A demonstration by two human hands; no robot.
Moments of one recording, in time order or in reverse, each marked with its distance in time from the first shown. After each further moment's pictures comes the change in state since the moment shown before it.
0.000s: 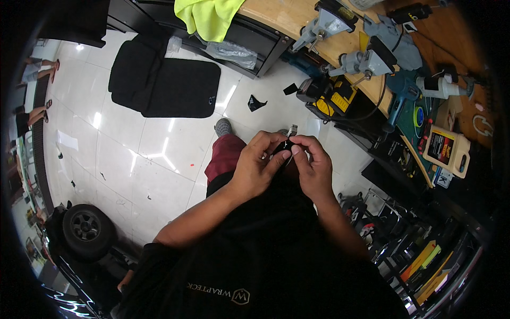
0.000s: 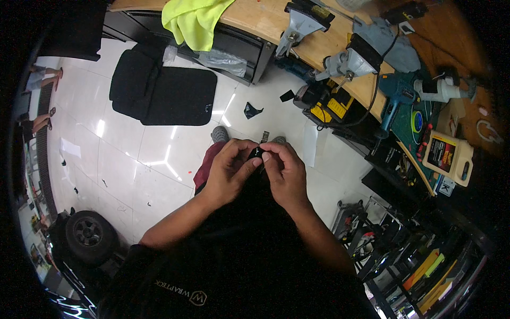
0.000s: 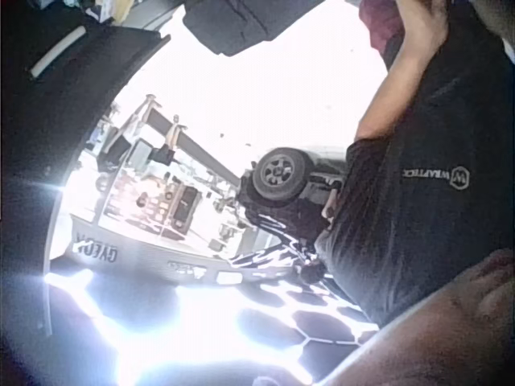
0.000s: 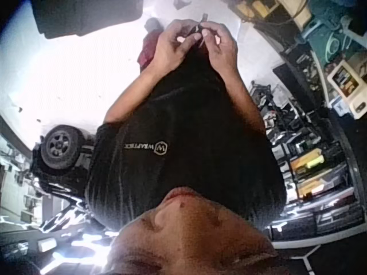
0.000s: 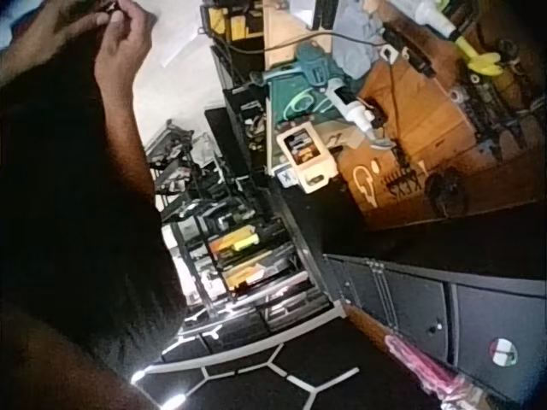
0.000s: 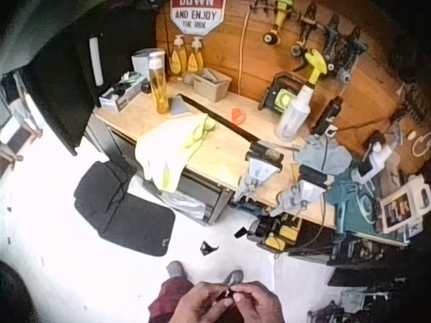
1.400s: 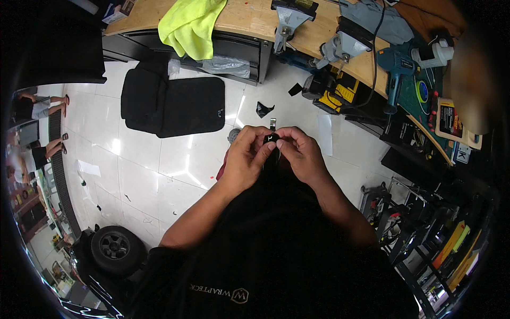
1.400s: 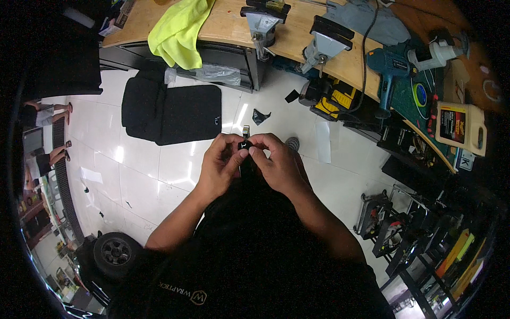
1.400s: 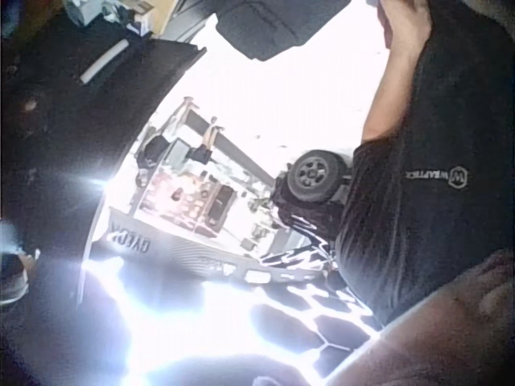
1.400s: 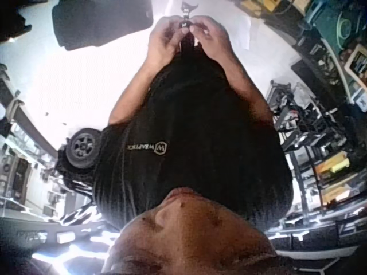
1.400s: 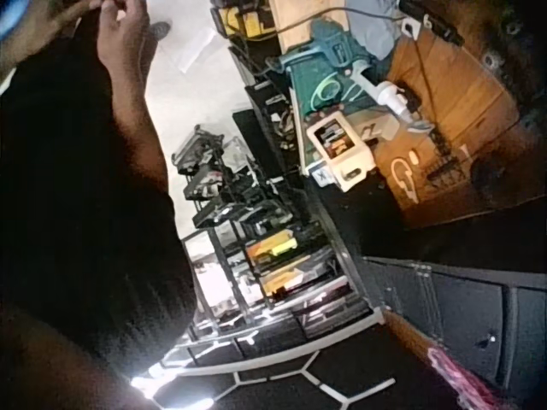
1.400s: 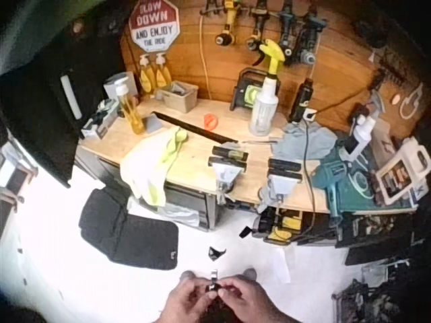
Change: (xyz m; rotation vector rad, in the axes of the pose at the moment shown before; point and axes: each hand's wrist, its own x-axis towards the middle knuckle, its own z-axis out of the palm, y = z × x) left_hand 0.017 0.007 -0.004 -0.012 0.025 -0.094; right_hand 0.016 0.028 -0.004 0.097 -0.140 0.113
